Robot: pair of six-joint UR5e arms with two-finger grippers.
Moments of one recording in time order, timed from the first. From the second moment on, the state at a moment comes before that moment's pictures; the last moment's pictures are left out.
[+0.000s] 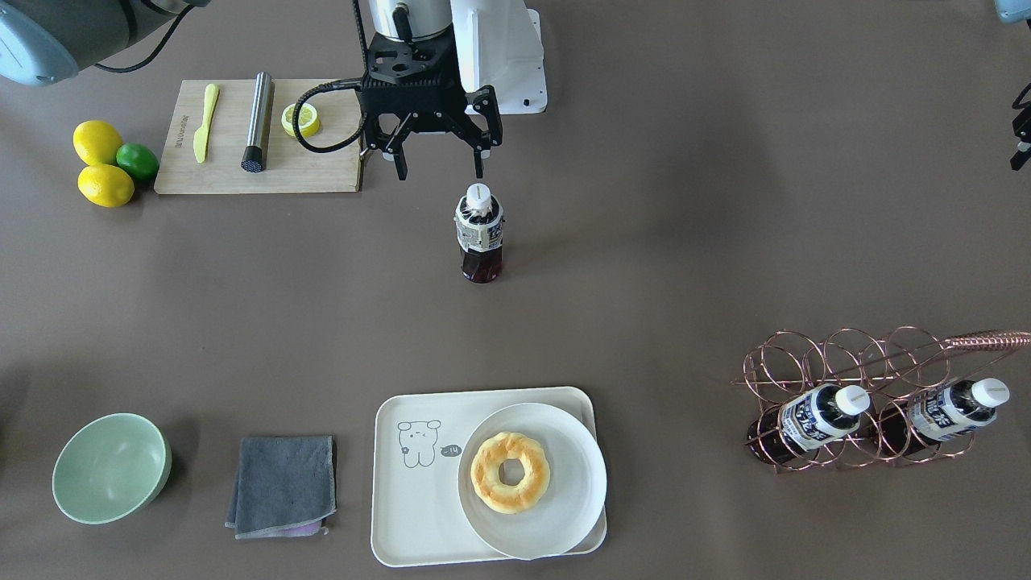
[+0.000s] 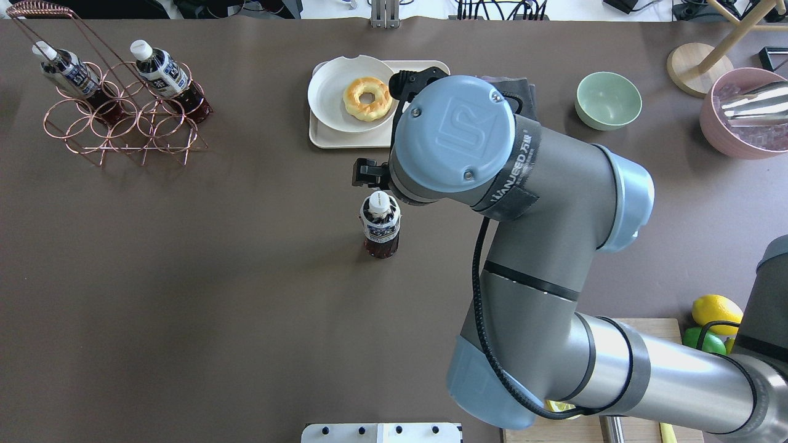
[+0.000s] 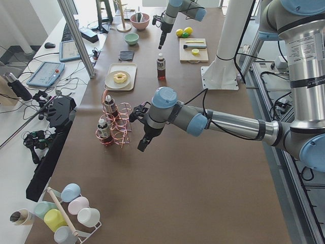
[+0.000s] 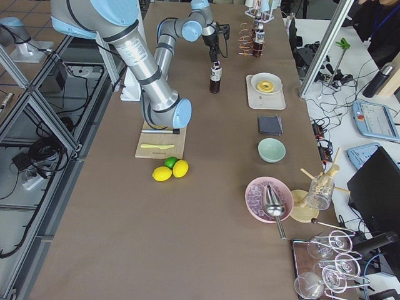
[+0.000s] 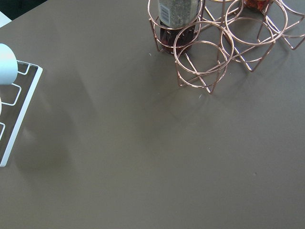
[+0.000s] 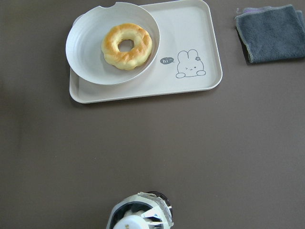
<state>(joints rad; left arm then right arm) -1.44 -1.35 -1.96 -1.89 -2.25 0.06 0.50 -0.76 1.95 -1.87 1.62 1.32</state>
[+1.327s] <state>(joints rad) -1.48 -1.31 -1.96 -1.92 -2.26 0.06 0.40 -0.69 1.78 -1.80 1.47 1.36</state>
